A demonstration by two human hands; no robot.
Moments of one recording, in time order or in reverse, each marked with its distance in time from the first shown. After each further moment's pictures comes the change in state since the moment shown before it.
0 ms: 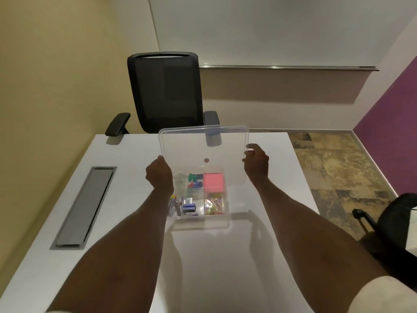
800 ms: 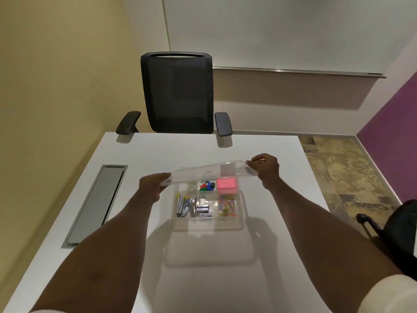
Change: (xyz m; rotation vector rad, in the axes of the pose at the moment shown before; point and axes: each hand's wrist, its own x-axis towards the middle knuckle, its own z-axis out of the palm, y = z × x) left_hand 0.084 -0.050 -0.084 -0.270 -0.431 -0.356; right_hand -0.009 0.000 0.025 0.095 -0.133 0.198
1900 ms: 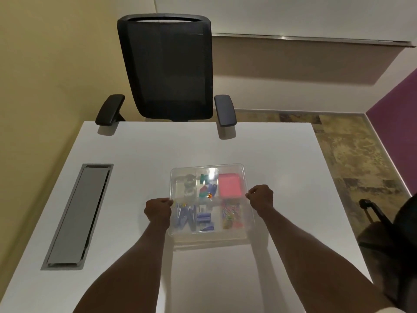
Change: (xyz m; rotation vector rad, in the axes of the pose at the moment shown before) left_hand 0.061 -0.086 0.026 0.597 0.326 0.004; right_hand 0.029 0.095 0.073 -0.480 -0.103 0.324
